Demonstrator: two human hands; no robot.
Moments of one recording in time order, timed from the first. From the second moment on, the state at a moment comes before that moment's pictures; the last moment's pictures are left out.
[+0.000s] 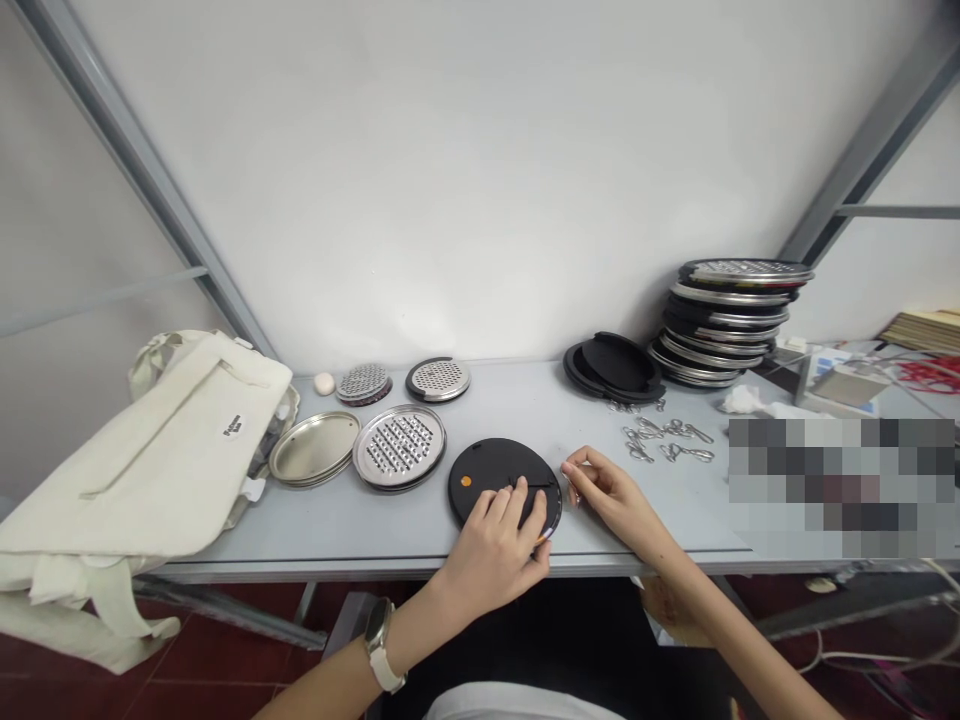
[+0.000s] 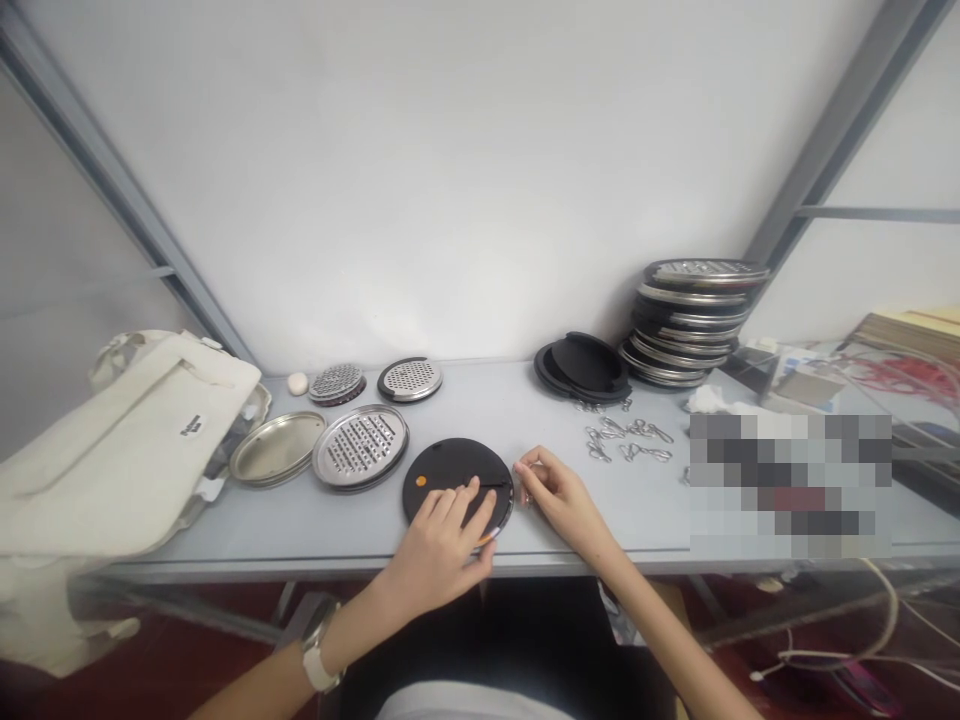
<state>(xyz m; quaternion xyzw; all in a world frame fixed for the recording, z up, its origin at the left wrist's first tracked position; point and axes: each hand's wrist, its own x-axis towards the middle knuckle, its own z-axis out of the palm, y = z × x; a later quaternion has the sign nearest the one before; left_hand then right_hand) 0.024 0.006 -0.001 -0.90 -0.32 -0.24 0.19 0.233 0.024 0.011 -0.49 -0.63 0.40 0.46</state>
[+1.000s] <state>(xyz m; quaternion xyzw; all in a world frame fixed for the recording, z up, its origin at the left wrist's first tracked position) 0.024 0.005 -0.001 -0.90 -0.32 -0.23 0.20 0.232 0.022 0.009 -0.51 -0.69 0.33 0.41</state>
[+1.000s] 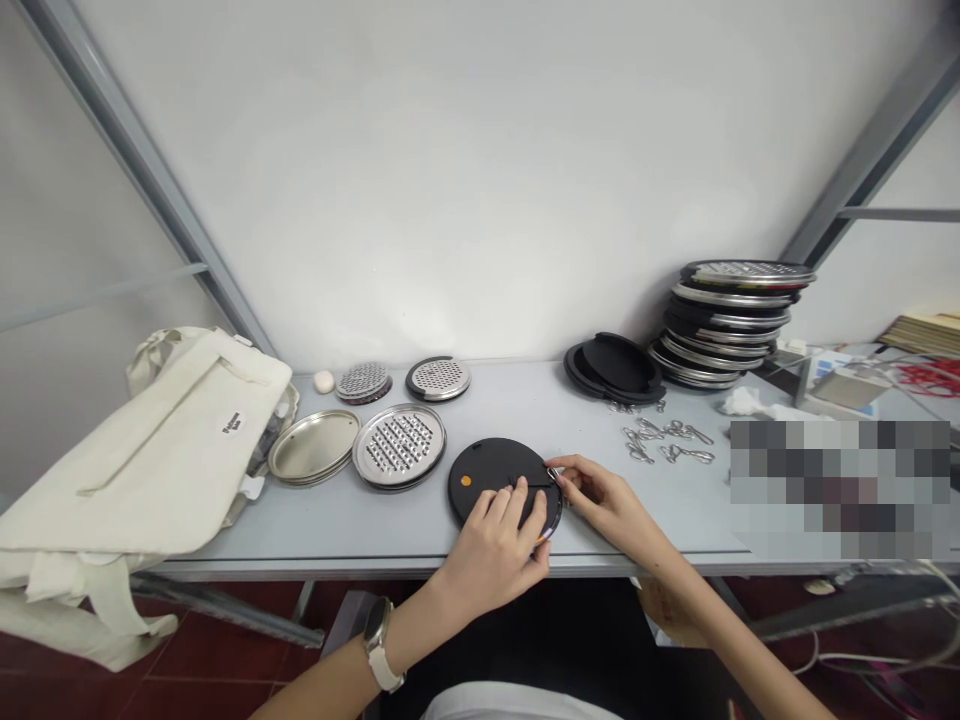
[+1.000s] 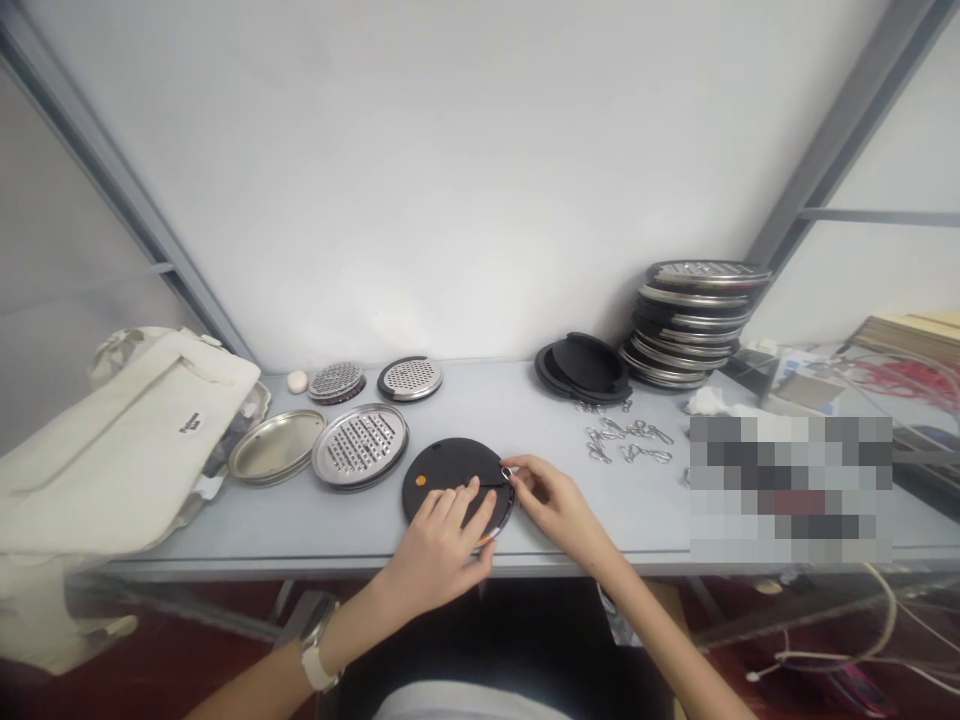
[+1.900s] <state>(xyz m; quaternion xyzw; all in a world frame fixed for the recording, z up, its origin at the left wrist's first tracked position) 0.024 0.006 -0.001 -0.90 -0.32 -0.23 0.20 0.230 0.020 0.012 -0.51 -0.70 0.30 0.40</state>
